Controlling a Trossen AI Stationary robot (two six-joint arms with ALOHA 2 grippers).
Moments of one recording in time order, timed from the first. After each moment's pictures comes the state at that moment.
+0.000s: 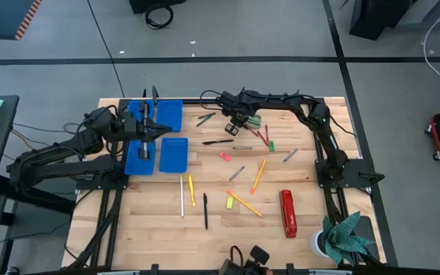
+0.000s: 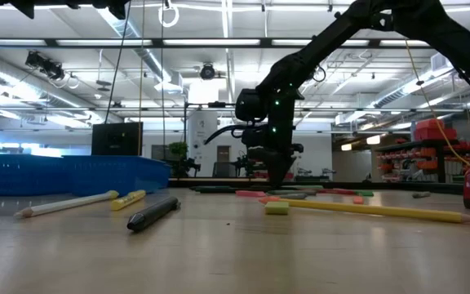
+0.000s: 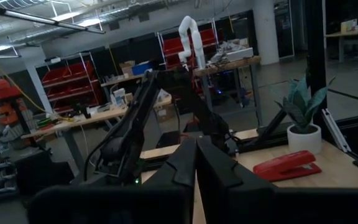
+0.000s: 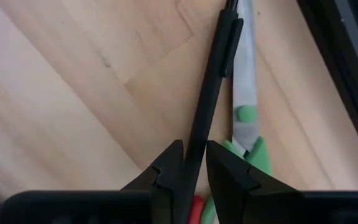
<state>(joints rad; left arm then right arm) 0.38 0.62 0.60 0.15 0.32 0.21 -0.51 2.18 1.64 -0.81 0.20 0.09</state>
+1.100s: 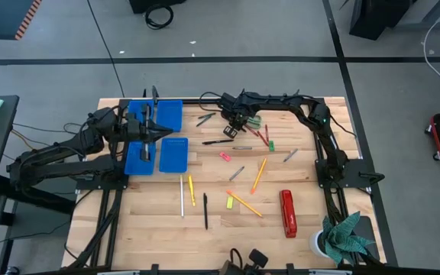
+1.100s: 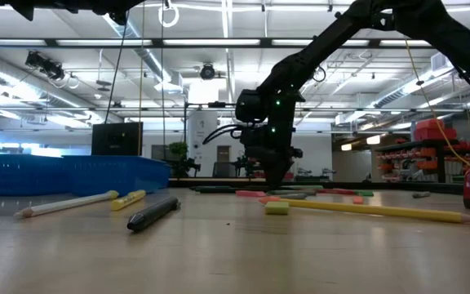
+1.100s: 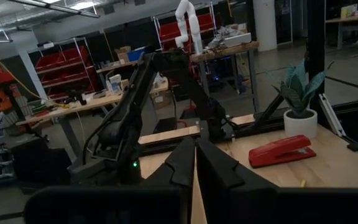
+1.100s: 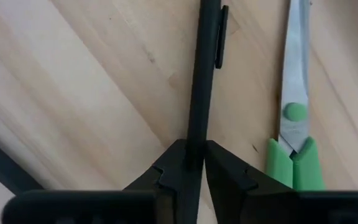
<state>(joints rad) 0.38 0.63 0.60 0.09 0.32 0.23 -0.51 2.18 1.62 -0.78 0.10 0.11</state>
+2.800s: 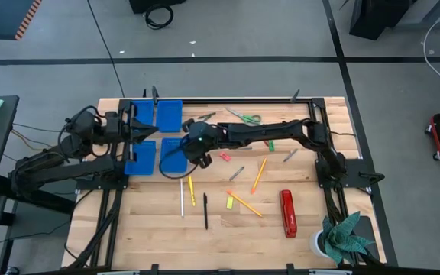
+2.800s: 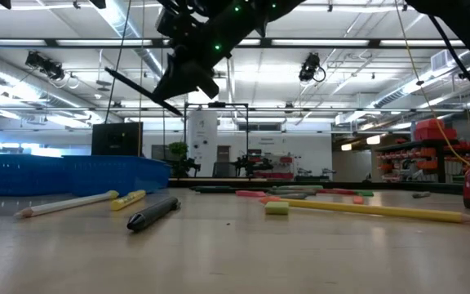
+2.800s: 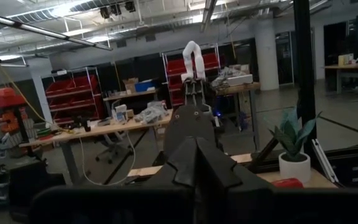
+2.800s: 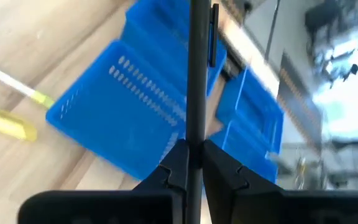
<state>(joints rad) 0.38 0.46 0.60 0.09 0.31 0.12 -0.07 2.15 1.86 -0.33 0.10 -0.85</state>
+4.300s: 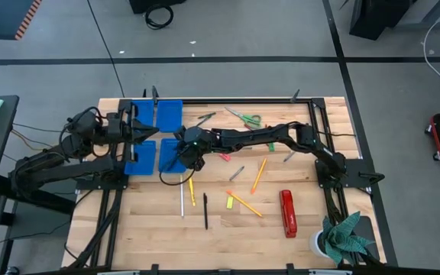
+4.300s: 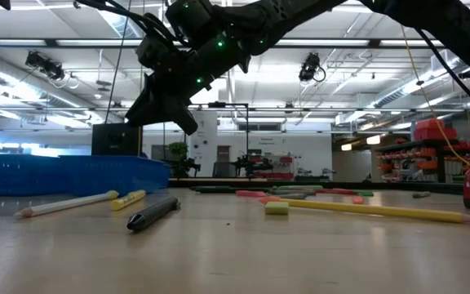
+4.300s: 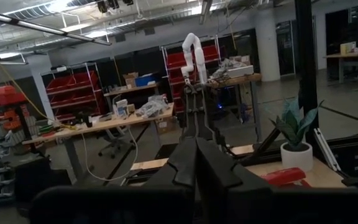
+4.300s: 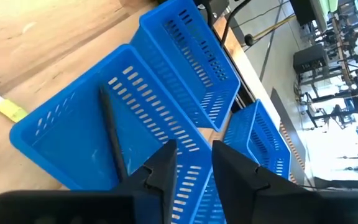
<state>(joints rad) 0.38 0.46 0.60 0.05 0.31 0.15 -0.08 2.28 1.86 -0.12 0.02 -0.98</state>
